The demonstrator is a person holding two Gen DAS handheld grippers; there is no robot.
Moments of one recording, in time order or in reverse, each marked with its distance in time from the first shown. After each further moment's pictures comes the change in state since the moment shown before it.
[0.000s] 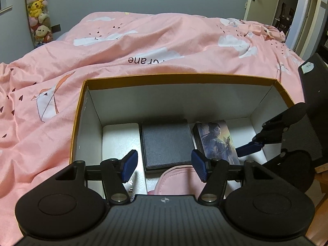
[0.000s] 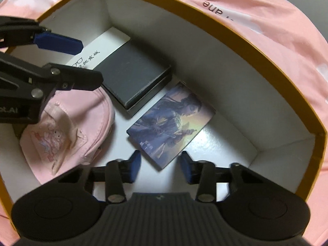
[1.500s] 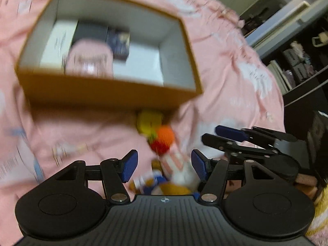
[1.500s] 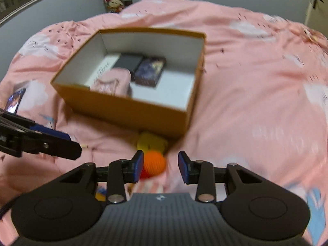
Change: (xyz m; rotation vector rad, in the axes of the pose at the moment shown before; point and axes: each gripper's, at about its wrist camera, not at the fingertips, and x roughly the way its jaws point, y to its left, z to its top) left arm -0.107 -0.065 -0.099 -0.243 0.296 -0.402; right arm -0.162 0.079 -0.200 0.461 -0.245 -0.096
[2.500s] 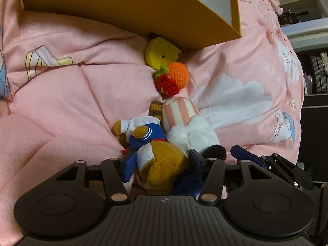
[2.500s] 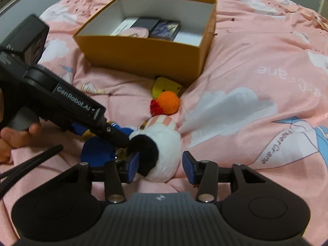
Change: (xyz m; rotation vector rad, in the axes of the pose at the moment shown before) left arm 0.055 0.006 -0.043 -0.237 0.234 0.008; right arm -0.022 0.004 -0.062 -0.071 0.133 0.077
